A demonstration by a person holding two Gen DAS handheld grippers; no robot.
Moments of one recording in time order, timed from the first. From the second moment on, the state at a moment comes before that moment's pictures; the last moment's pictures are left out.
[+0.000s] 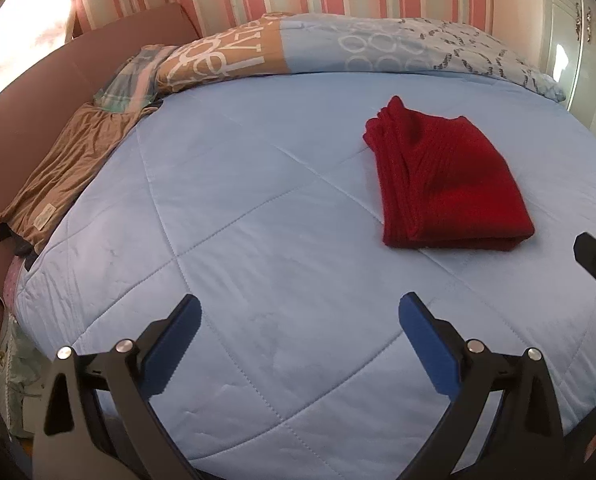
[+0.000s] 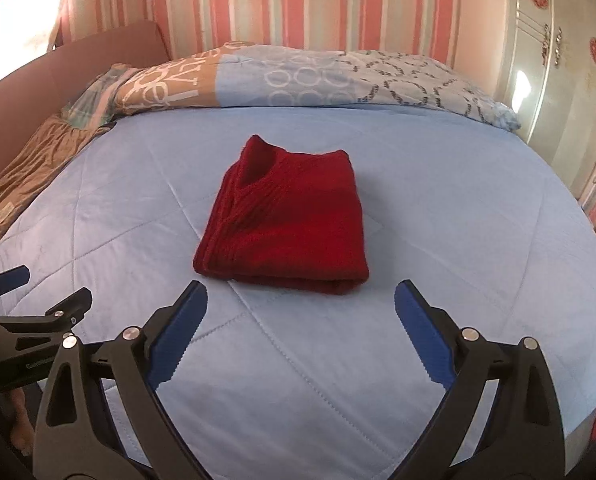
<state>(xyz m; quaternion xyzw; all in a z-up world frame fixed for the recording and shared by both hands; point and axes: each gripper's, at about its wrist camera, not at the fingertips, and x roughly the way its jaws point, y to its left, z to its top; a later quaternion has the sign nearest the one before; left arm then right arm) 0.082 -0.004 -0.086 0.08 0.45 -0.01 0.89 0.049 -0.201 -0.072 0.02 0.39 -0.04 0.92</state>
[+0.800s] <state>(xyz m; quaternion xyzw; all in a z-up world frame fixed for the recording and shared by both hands) 0.050 0.011 -0.050 0.03 0.42 -0.05 0.90 0.003 -0.196 -0.057 0.04 0.35 -0.06 0.93</state>
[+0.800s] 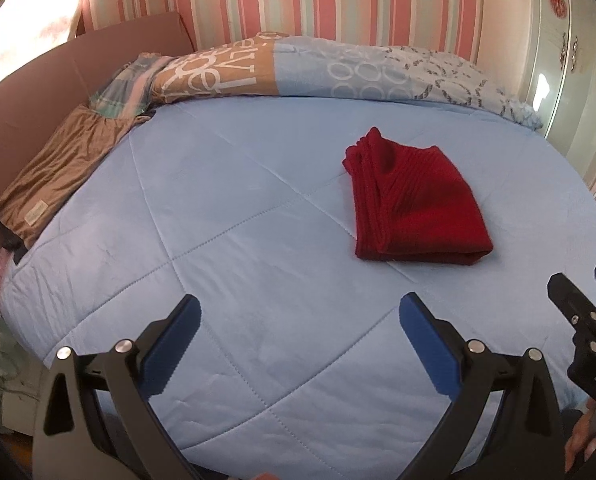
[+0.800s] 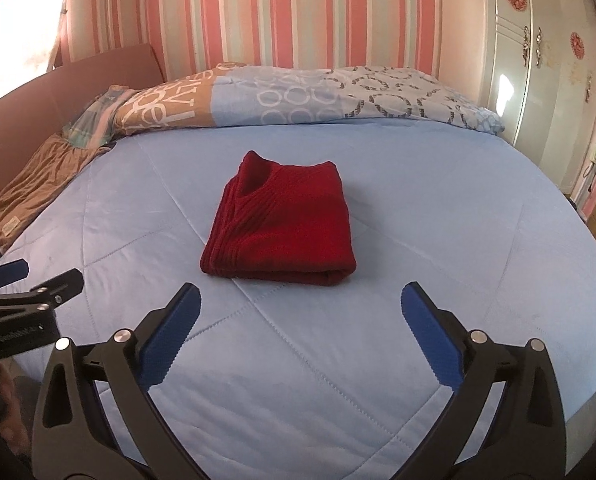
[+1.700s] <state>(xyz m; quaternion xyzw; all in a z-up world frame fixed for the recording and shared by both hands) 0.038 0.014 -0.049 0.04 0.40 -0.06 0.92 0.005 -0.189 -0.056 0.02 0.34 -0.07 0.94</state>
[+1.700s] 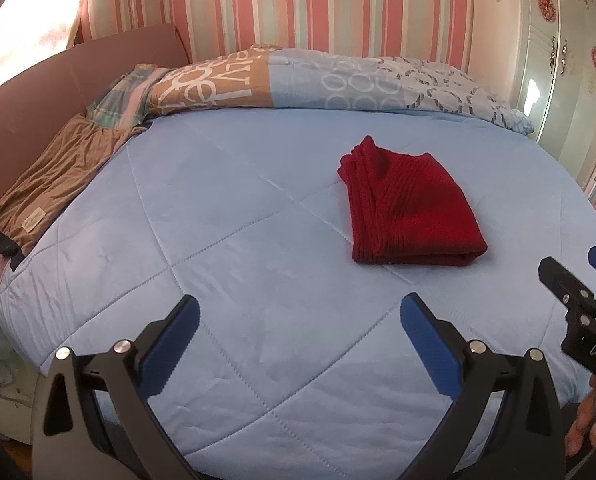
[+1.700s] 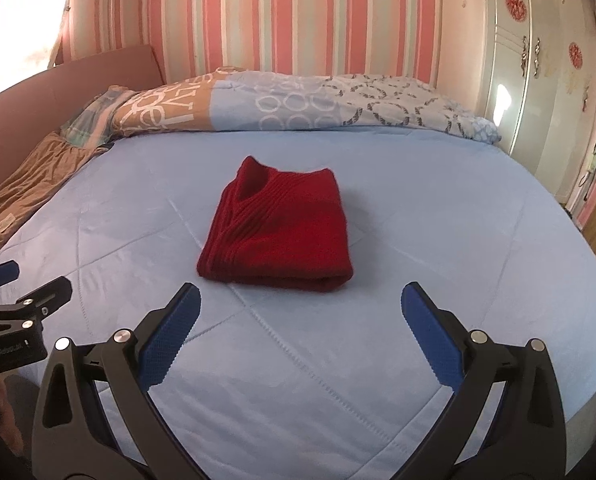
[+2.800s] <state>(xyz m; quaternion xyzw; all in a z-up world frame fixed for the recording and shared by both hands) 0.044 0.012 -0.023 0.04 0.35 -0.06 0.93 0.008 -0.186 -0.038 0.01 0.31 -0.06 0.95</state>
